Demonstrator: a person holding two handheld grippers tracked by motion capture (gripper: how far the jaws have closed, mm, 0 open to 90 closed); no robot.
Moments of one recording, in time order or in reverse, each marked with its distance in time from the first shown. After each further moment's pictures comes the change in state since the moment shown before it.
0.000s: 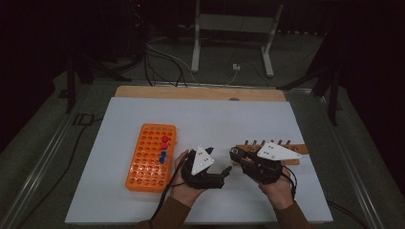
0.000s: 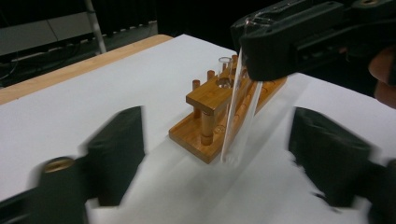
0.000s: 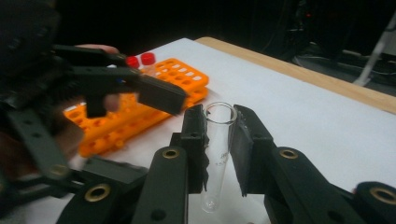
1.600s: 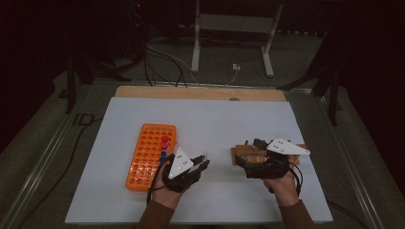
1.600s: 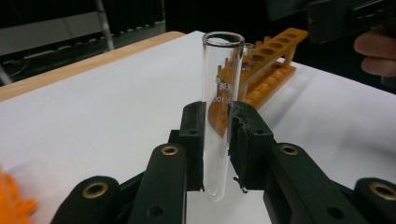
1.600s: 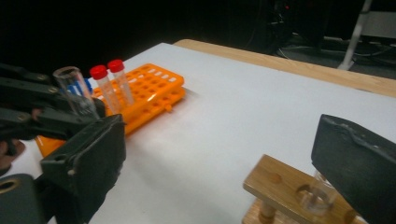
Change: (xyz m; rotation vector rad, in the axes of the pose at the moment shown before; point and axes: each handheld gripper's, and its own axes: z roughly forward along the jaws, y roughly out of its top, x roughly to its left) left arm 0.028 -0.021 -0.043 -0.015 0.015 -0.020; right arm -0.027 -0.009 -0.005 -0.016 -0.065 0.114
